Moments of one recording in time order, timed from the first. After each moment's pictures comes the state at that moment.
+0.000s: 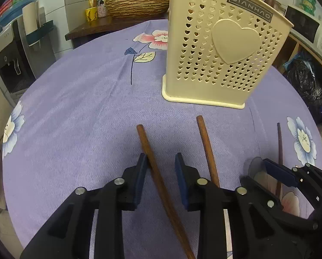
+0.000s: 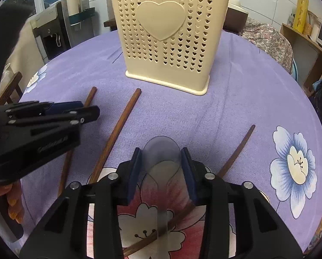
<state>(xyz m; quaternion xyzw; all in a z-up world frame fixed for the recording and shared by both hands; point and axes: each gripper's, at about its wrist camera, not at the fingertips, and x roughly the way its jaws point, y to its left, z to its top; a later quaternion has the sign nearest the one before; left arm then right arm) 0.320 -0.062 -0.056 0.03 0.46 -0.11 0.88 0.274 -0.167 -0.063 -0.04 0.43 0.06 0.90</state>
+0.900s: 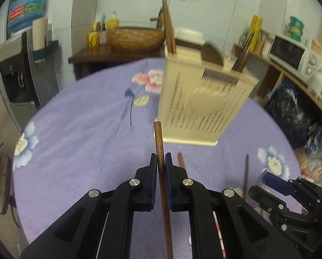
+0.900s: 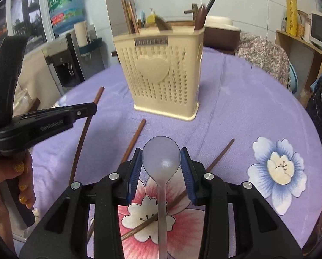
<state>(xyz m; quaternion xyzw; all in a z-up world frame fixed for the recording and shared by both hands) 0.284 -0.045 0.016 -0.03 0.36 -0.14 0.92 0.226 -0.205 0.005 0.03 0.34 0.10 0.93</state>
